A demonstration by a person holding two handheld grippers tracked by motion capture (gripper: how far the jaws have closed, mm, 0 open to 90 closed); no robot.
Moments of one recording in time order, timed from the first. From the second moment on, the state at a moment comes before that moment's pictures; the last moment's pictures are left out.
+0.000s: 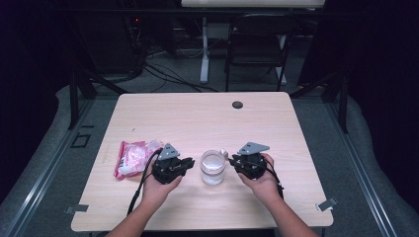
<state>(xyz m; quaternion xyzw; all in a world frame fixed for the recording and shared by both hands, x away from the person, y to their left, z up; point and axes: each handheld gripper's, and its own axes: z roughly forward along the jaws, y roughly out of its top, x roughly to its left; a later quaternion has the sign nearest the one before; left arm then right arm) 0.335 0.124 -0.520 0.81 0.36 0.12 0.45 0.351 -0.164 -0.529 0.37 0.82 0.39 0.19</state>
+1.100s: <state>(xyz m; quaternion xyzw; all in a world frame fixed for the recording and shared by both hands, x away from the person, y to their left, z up) 0.321 0.146 -0.528 0.80 0.36 0.13 0.45 0.330 -0.148 -0.544 0.43 0.81 0.34 0.21</state>
